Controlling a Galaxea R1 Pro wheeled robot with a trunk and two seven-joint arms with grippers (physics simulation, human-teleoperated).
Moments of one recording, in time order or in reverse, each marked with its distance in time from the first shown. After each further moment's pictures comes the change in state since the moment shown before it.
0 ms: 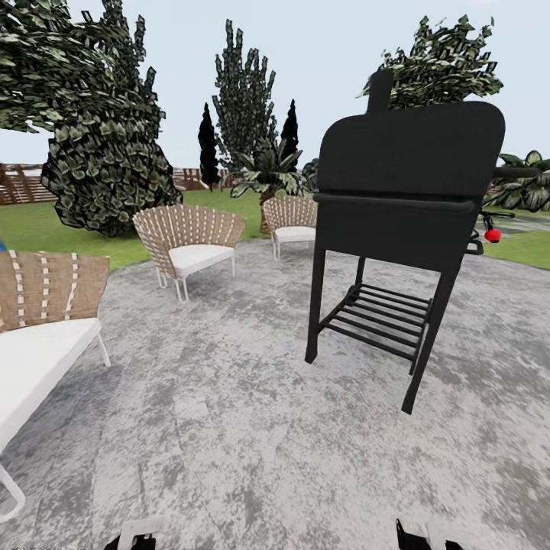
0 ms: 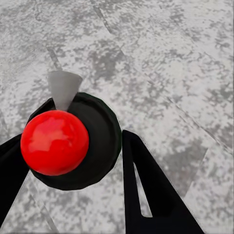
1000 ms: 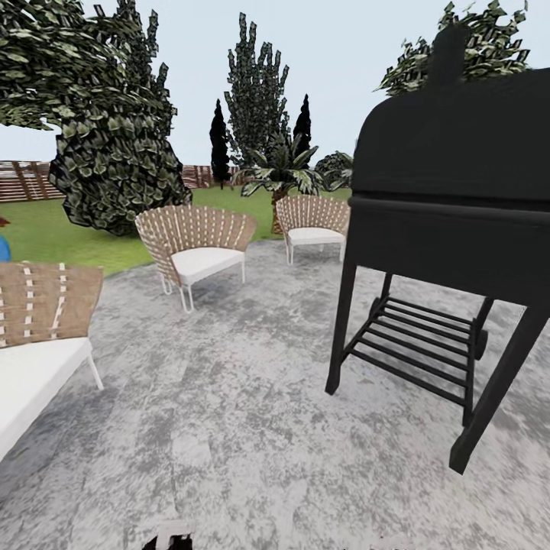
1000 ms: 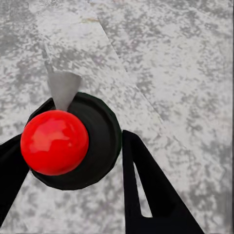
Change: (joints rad) left arm -0.003 -0.114 -0.012 0.013 -0.013 -0.008 0.000; right arm -0.001 0.059 -0.001 0.169 0.377 -0.102 0.014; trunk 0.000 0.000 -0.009
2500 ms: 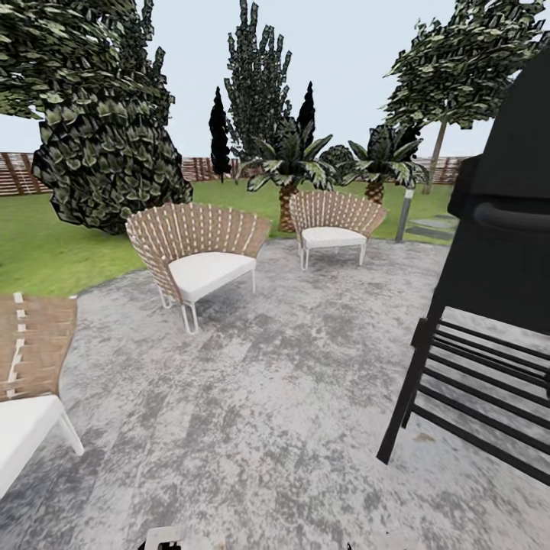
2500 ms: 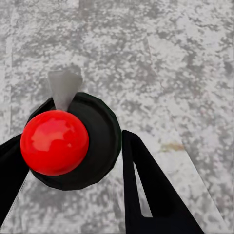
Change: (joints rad) left arm 0.036 0.013 0.006 -0.050 0.008 -0.002 0.000; right arm 0.000 0.008 -0.002 -0.018 0.004 -0.008 -0.065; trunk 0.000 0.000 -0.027
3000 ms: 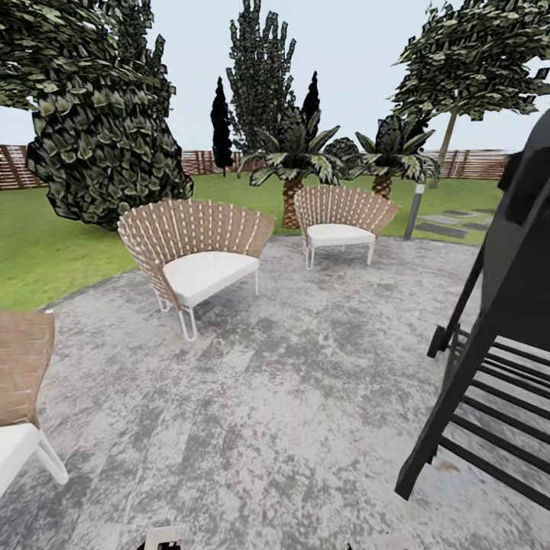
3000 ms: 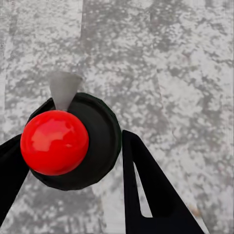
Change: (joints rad) left arm 0.000 0.000 0.001 0.000 0.001 -0.001 0.000; right arm 0.000 0.000 0.000 0.000 0.000 0.000 0.000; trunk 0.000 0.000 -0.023
